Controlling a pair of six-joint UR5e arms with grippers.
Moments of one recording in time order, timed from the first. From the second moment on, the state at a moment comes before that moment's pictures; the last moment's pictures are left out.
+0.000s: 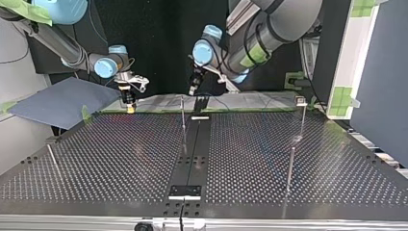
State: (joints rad) left arm -0.62 -2.38 -1.70 -2.47 -1.79 -1.51; right arm 1.78 -0.66 1.63 -0.82 1.35 1.40
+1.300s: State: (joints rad) left arm -0.67 -2.06 -2.02 -2.25 -1.82 -1.70; right arm 1.77 -0.66 1.63 -0.79 1.35 1.42
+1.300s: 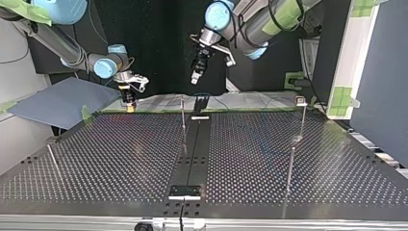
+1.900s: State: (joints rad) left arm -0.66 -1.91 -2.17 -2.26 -1.82 -1.80; right arm 1.78 -0.66 1.63 -0.79 1.33 1.43
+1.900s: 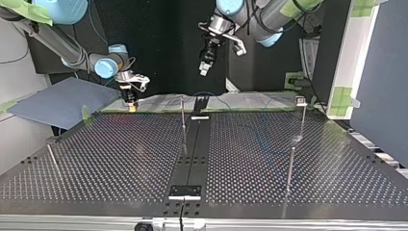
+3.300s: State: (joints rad) left arm -0.58 -1.71 -2.49 -2.03 -1.79 -1.88; right arm 1.77 -0.73 1.64 -0.72 1.36 1.38
